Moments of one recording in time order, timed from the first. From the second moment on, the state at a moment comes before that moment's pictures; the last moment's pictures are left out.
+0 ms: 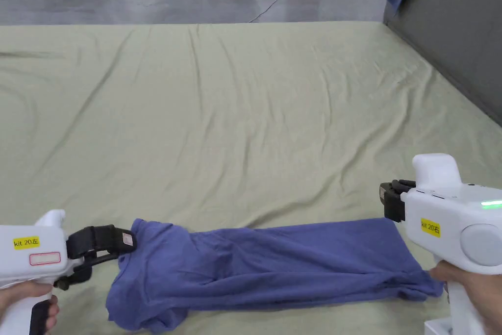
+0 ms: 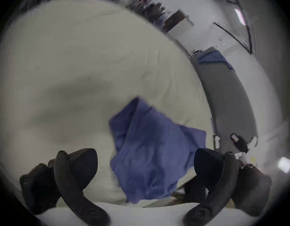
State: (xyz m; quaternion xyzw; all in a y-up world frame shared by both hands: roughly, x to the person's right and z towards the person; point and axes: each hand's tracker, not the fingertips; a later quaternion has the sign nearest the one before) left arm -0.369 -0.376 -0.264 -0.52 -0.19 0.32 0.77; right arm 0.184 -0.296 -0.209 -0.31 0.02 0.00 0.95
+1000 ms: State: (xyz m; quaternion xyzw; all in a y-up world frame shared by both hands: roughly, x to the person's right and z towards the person) left arm -0.362 -0.396 -0.277 -0.42 -0.31 0.36 0.78; right arm 0.200 -0.305 -0.212 -0.34 0.02 -0.03 0.94
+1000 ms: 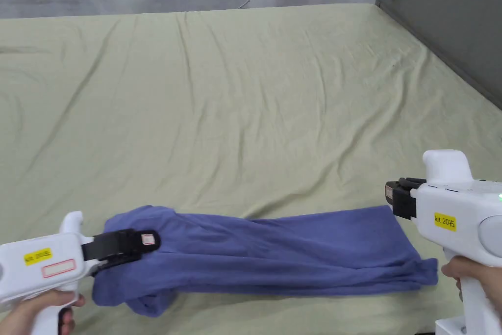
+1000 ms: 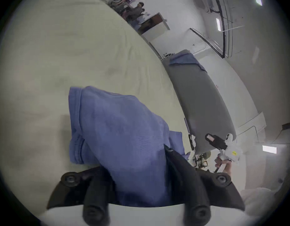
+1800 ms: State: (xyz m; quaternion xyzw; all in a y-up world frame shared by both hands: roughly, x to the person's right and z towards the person) left arm -0.197 -0.336 -0.289 -0.51 -0.19 0.07 0.84; right arm 0.196 -0.304 -0.205 -0.34 0.03 -0.03 0.94
